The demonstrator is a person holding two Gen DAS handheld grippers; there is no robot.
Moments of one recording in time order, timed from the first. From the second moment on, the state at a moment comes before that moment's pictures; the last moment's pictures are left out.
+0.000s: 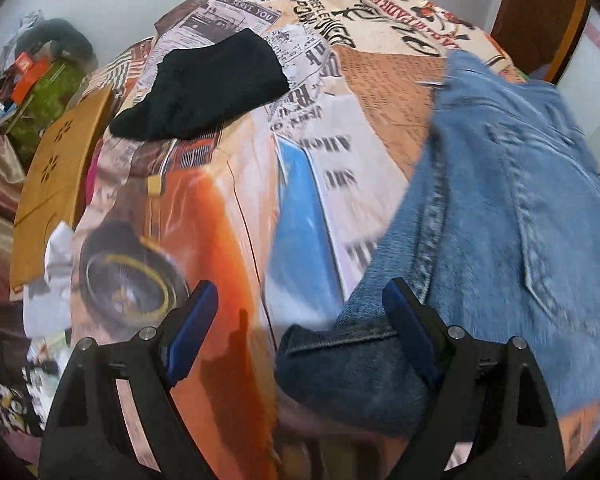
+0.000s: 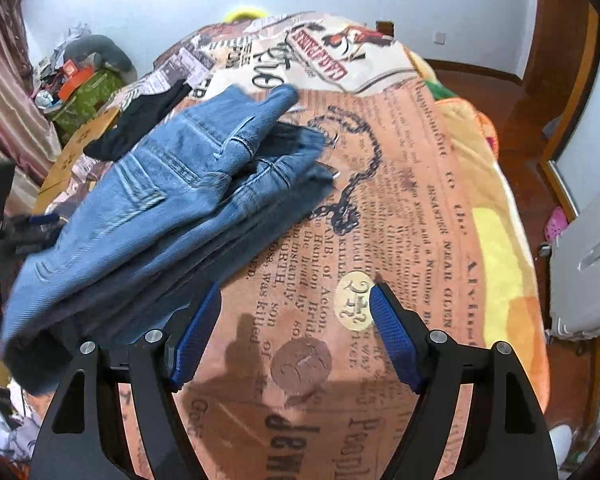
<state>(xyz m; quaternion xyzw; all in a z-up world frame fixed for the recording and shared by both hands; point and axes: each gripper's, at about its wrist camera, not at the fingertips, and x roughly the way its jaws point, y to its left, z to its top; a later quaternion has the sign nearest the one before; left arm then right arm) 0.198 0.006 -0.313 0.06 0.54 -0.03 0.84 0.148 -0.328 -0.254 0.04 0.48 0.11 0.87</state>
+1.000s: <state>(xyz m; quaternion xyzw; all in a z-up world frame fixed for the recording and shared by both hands) 0.165 -0.083 -0.285 0.08 0.50 -0.17 0.84 0.130 -0.247 -0.250 0.00 0.45 0.25 0.86</state>
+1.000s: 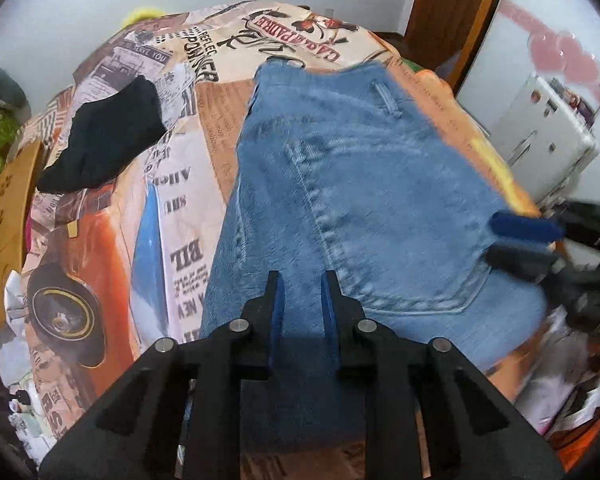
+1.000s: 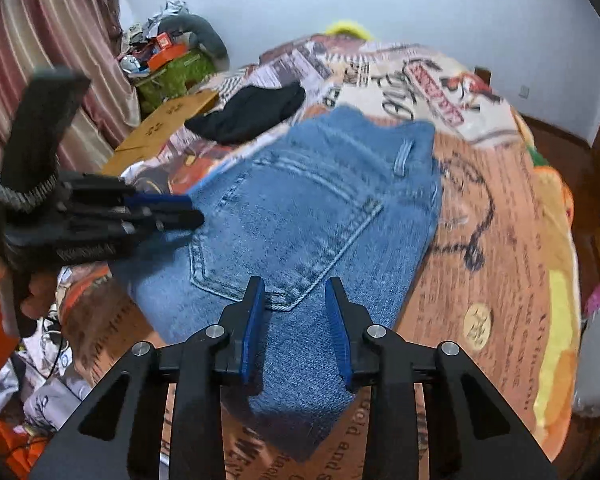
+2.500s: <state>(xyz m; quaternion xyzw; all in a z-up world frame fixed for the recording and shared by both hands) 0.294 -0.067 -0.305 0.02 0.58 -0.25 0.78 0.189 -0.311 -0.292 0.18 0.51 0.21 0.81</state>
